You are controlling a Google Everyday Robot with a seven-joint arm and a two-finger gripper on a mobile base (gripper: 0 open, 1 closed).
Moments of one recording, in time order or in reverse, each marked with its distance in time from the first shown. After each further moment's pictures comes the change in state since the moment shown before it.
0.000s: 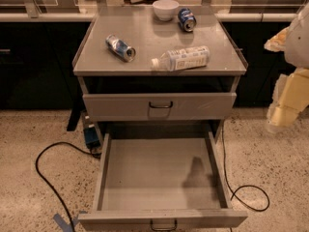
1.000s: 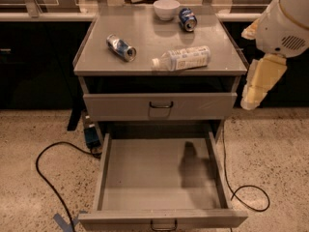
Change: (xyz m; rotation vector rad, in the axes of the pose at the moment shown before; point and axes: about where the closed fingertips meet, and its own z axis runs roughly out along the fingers) arm -0.025 -0.054 0.033 0.035 -0.044 -0.063
